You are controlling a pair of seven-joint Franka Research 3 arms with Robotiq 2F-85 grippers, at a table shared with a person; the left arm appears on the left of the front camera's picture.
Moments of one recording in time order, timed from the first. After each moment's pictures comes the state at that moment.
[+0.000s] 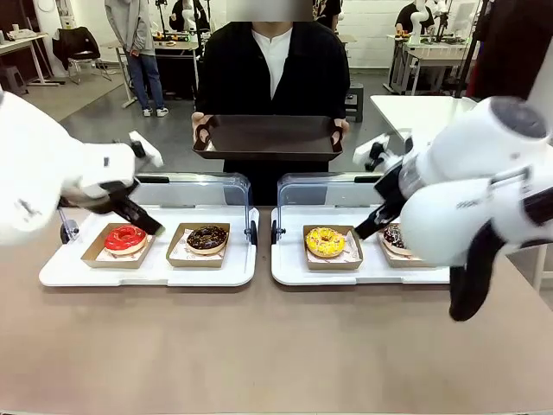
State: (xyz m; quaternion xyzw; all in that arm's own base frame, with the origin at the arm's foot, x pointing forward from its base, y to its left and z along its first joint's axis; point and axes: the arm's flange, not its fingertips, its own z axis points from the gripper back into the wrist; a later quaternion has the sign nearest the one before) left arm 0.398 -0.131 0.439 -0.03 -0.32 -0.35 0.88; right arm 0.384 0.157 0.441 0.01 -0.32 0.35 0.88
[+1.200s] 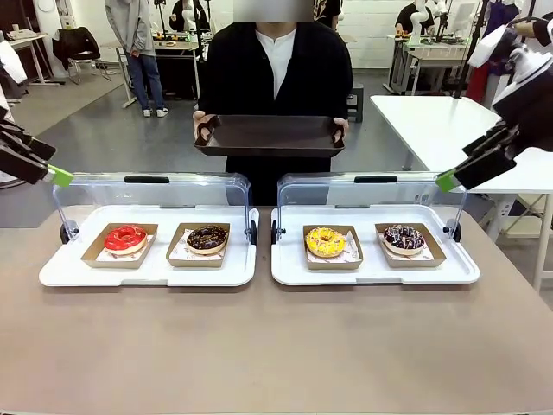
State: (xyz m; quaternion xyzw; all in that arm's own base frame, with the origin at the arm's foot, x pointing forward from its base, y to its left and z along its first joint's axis) left arm 0.329 -0.019 0.561 -0.11 -0.37 -0.42 0.82; right arm 0.276 0.072 0.591 0.06 -0.35 0.40 0.84
